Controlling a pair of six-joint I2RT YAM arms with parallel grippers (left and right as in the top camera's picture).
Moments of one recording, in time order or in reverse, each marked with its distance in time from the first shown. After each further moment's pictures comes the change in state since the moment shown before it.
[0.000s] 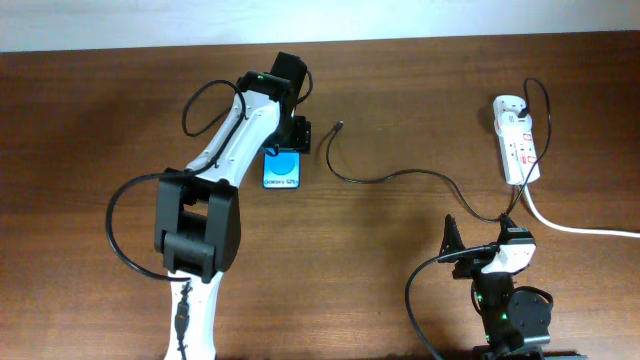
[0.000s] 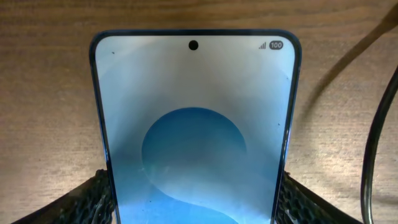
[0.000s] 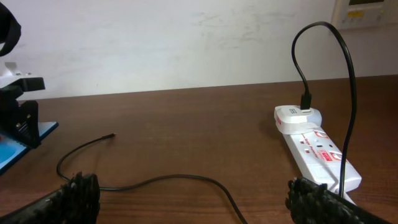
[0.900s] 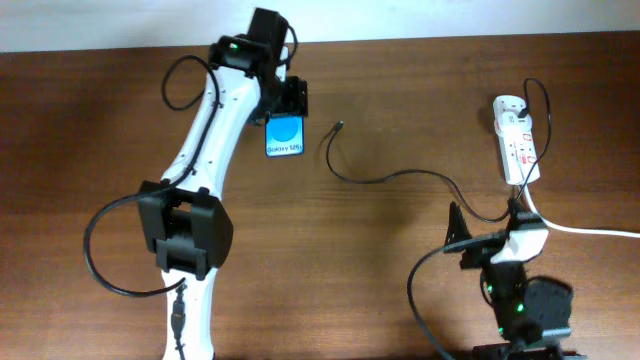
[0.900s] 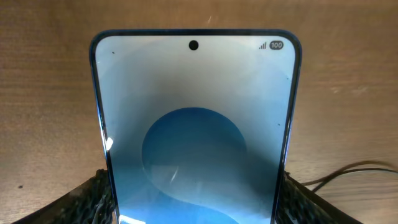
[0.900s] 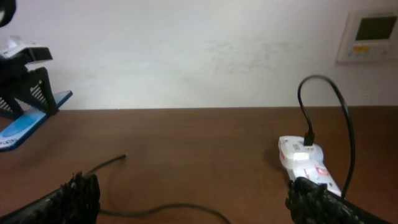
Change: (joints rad) left arm 0.064 0.001 0.311 -0.121 0.172 0.000; right arm 0.000 0.267 0.259 0.006 -0.046 -0.051
